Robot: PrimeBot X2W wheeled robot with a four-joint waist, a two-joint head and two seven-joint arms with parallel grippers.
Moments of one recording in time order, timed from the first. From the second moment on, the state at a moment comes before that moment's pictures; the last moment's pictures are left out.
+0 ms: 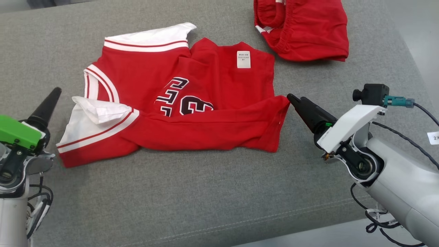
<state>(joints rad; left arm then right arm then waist) -0.45 0.30 -0.03 0.37 -1.30 -0.02 0.36 -0.63 -0.44 0.99 0.43 1.50 0.12 -0.13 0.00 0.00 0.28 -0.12</state>
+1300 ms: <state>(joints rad) -0.13 0.26 -0.22 0.30 -0.85 -0.08 -0.07 -0.47 -0.39 1.14 0.48 1.38 0.12 -0.20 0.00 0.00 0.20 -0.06</state>
